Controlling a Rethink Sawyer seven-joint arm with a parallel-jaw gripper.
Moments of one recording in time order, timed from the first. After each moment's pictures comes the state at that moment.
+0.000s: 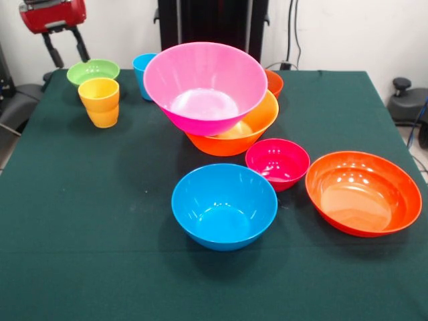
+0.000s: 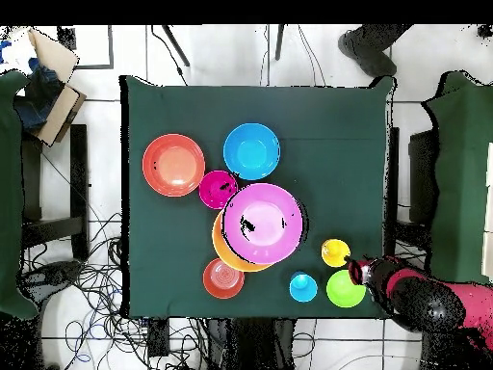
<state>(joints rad) -1.60 -0.58 1.04 2.02 -0.86 0.76 1.58</state>
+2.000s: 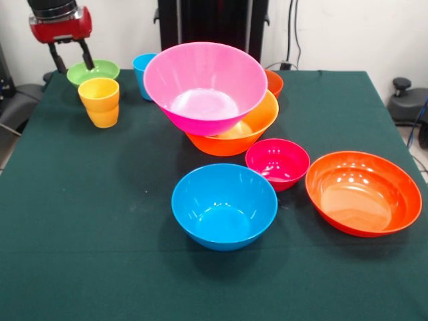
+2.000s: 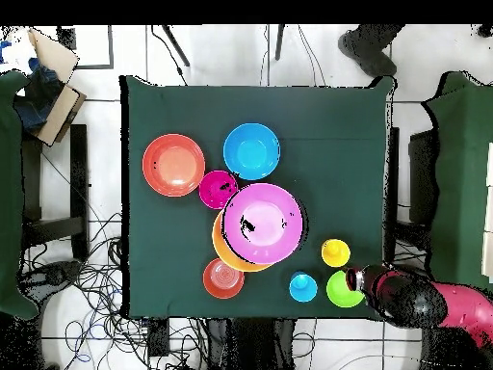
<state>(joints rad) -1.44 -0.62 0.78 1.97 -0.86 0.70 1.58</state>
